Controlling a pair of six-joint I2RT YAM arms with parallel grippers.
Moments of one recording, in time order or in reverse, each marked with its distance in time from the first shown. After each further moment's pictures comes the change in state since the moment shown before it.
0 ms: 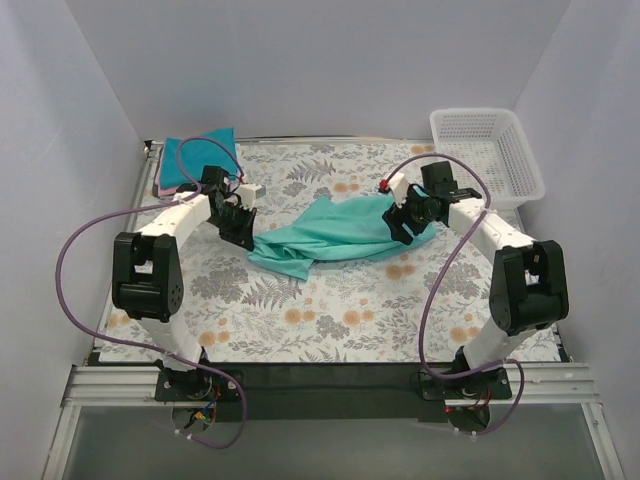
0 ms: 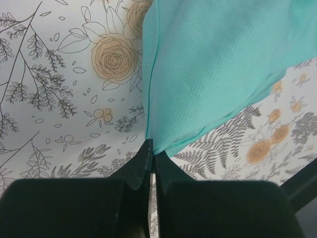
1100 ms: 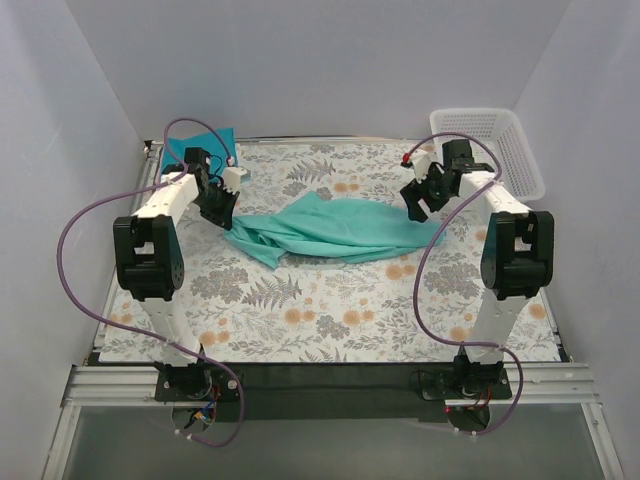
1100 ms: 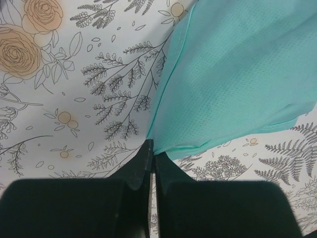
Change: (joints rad) left arm 0.120 0.168 0.245 -0.076 -0.113 0.259; right arm -0.151 0.272 0.316 -0.079 0.035 0.013
